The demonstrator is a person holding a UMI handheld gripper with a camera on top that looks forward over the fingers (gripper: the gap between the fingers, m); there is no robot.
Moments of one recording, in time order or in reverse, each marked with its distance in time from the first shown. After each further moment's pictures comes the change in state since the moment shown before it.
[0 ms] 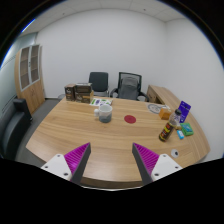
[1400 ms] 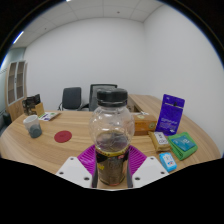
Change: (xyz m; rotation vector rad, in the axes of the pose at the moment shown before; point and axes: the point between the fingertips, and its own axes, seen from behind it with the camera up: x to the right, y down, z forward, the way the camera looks) arm 0.359 -0.007 0.285 0.243 0.054 0.081
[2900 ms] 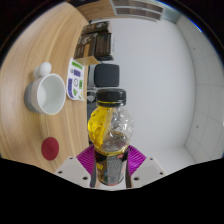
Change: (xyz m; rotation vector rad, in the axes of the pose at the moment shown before) arm -0.270 -0.183 0.084 0.022 0.288 -1.538
